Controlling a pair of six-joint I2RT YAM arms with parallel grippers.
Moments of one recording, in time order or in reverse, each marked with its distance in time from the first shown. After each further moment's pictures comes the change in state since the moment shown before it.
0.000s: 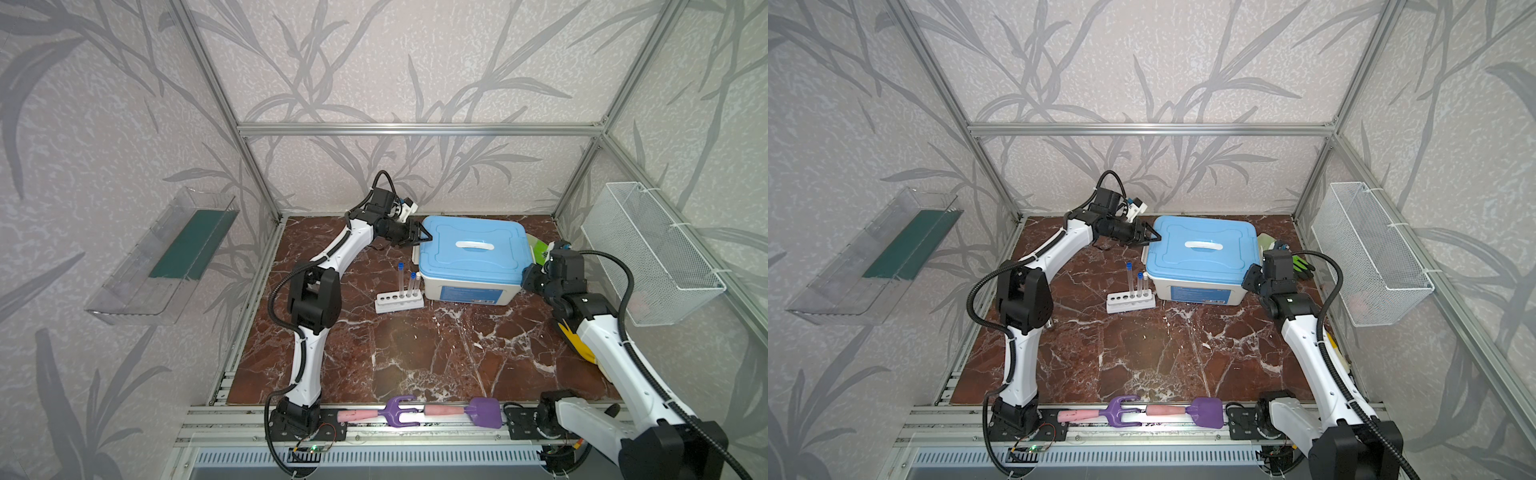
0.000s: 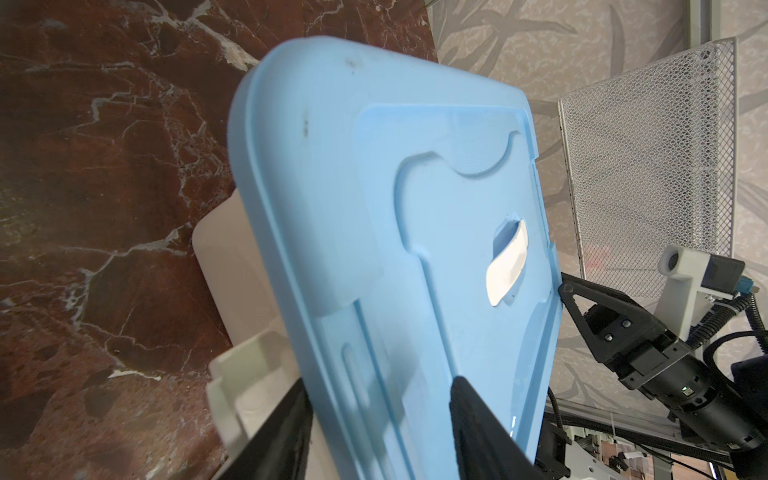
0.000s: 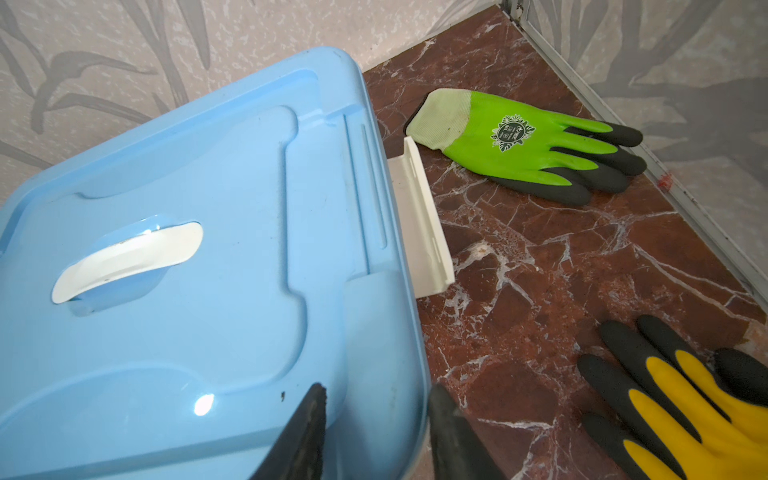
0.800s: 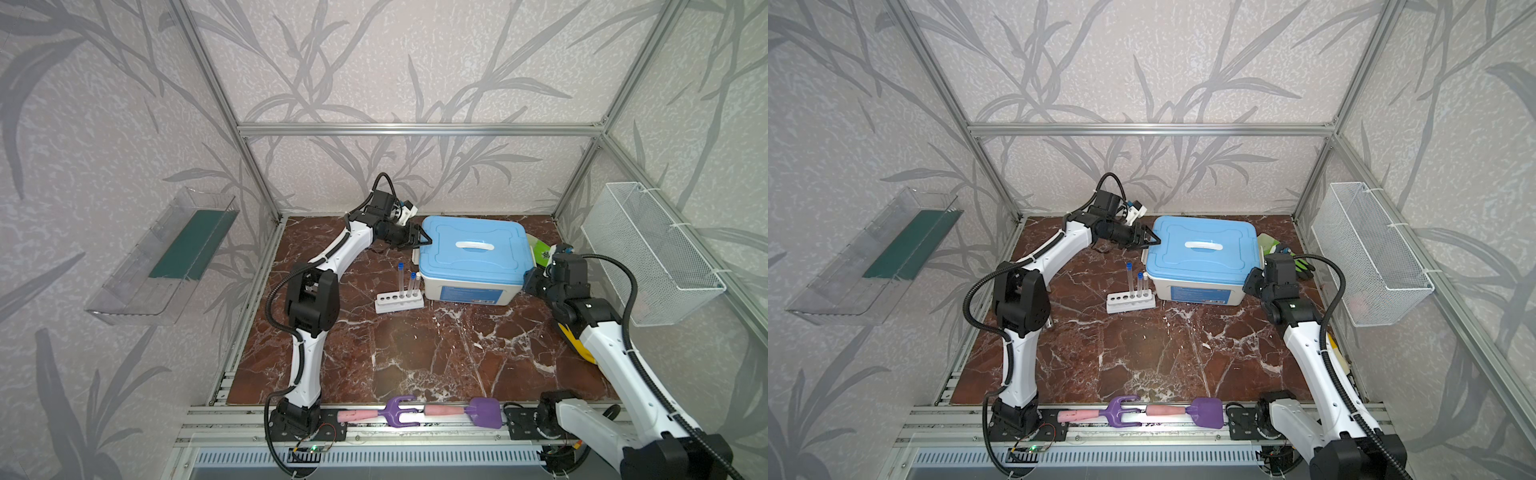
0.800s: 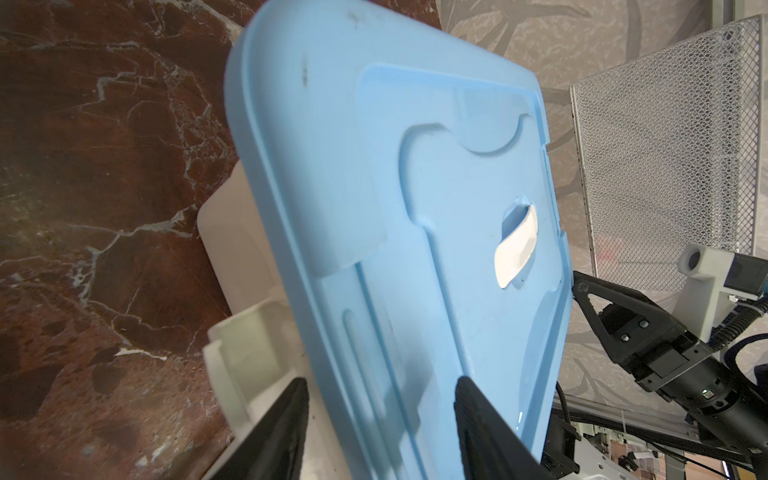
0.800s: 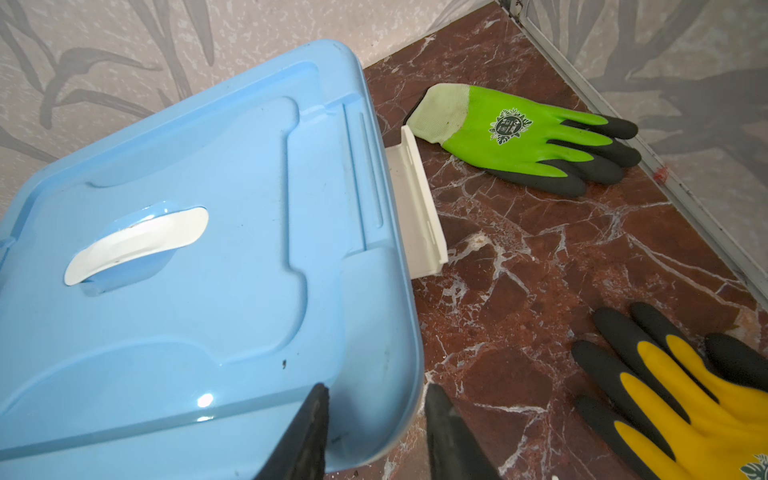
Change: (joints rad) left arm -0.005 -0.041 -0.058 -0.009 -0.025 0.025; right arm 0.000 -0.043 -0.016 -0.029 -0.008 0.001
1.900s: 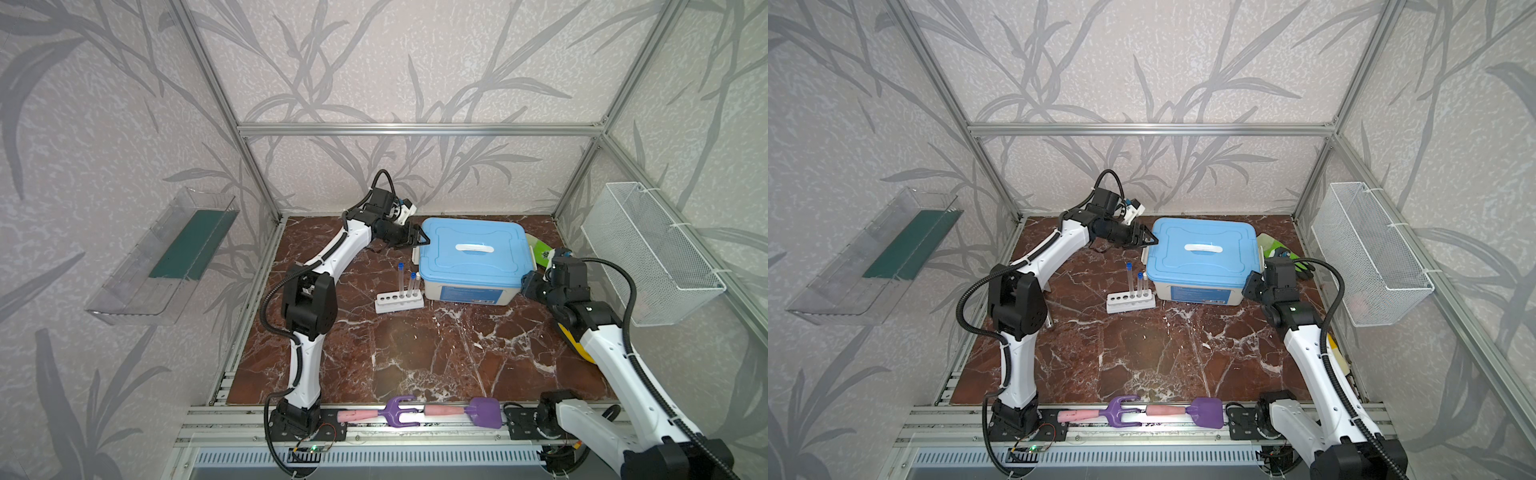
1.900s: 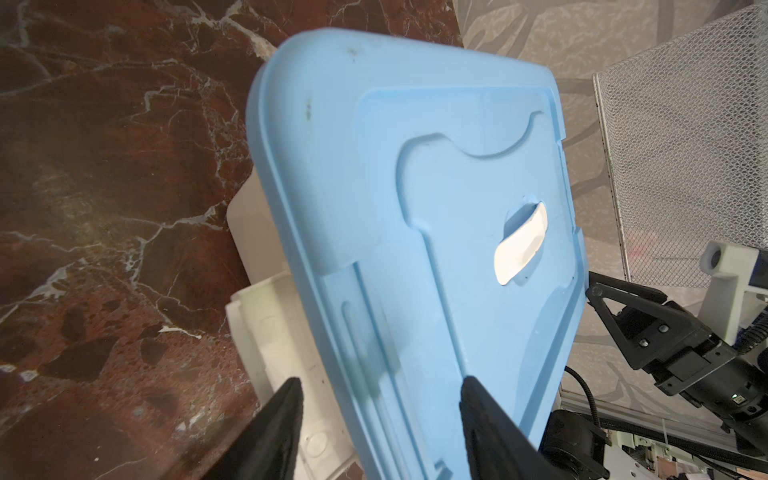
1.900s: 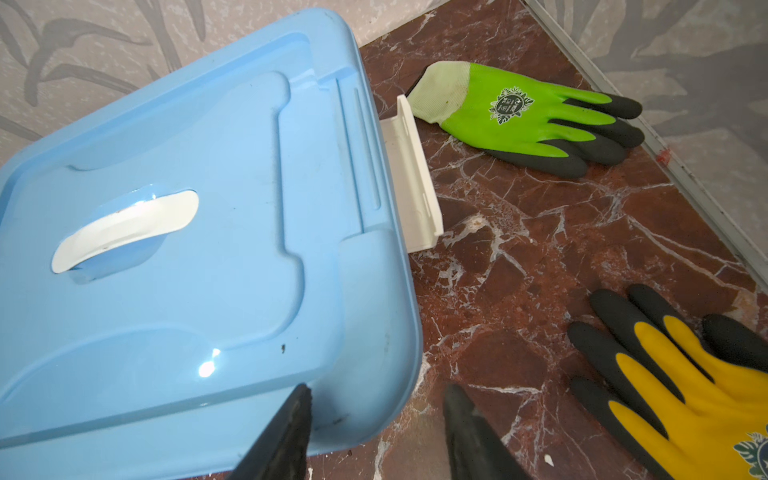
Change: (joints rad) left arm -0.008 -0.038 0.028 -0.067 -0.076 0.052; right arm 0.000 -0.011 -0.008 -0.032 -0.017 -0.009
